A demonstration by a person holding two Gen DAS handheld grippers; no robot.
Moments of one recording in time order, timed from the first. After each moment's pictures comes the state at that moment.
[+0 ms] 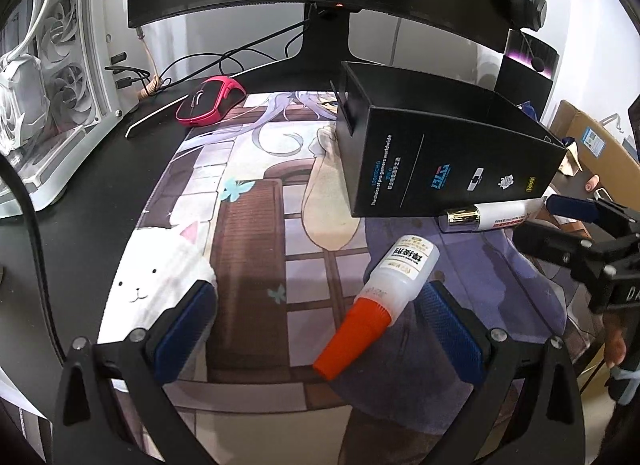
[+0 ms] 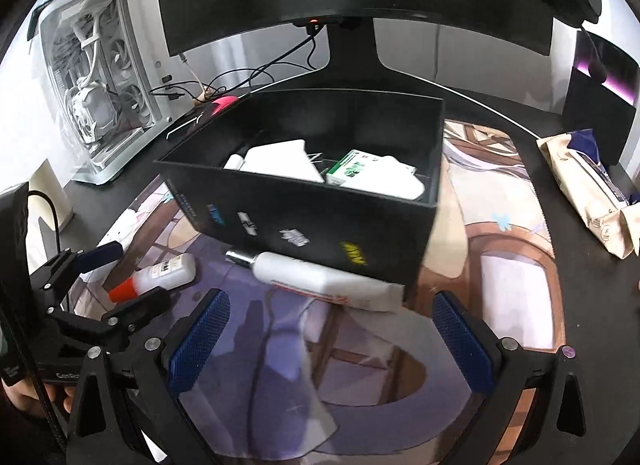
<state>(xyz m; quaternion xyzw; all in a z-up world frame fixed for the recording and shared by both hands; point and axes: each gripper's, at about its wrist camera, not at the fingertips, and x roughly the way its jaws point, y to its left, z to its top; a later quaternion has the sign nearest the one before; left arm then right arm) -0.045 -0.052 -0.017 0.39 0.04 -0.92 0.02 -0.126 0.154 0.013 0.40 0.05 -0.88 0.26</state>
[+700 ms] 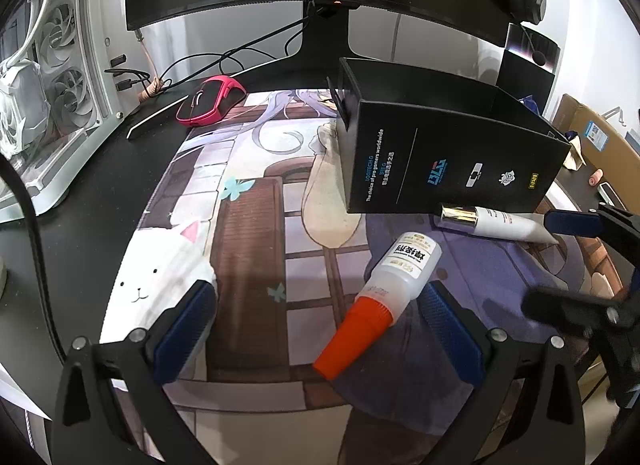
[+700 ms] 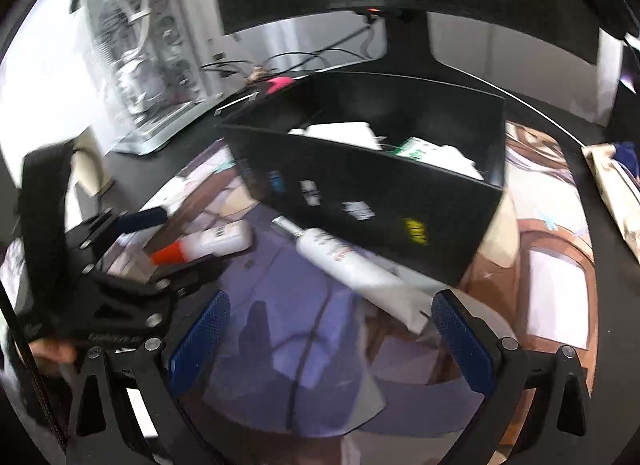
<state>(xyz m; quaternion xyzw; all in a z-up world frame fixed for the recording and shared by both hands) -0.045 -0.051 -0.017 0.39 0.03 -0.92 0.03 -0.100 0.136 0.011 0.40 0.08 -0.85 0.35</state>
